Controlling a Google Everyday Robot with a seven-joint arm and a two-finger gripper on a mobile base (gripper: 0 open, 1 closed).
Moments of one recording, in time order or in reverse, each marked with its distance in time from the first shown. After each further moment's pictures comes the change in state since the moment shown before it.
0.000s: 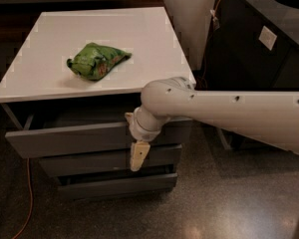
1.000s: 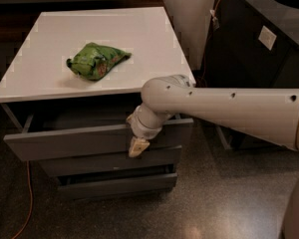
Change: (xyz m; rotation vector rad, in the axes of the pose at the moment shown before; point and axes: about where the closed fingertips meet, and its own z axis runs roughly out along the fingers) arm 0.010 -0.008 0.007 -0.020 0.022 0.022
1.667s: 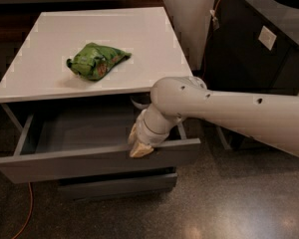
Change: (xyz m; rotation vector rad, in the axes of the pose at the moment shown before) arm -0.010 0.038 -0.033 -0.031 -0.051 -0.012
